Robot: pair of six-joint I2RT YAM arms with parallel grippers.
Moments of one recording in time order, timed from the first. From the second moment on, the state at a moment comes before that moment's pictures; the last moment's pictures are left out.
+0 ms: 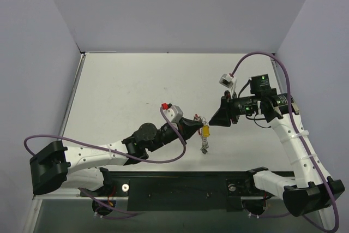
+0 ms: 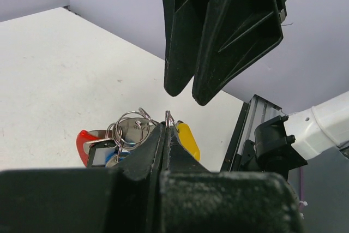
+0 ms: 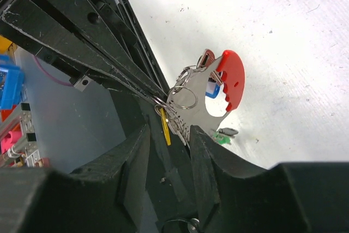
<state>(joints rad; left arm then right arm) -1.17 1.23 0.63 0.76 -0.07 -0.31 0.25 1.10 1.21 -1.03 -0.95 -0.24</state>
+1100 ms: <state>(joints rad) -1.20 1.23 0.69 0.65 -0.31 -0.38 0.39 1.14 1.19 -0.99 -0.75 -0.22</state>
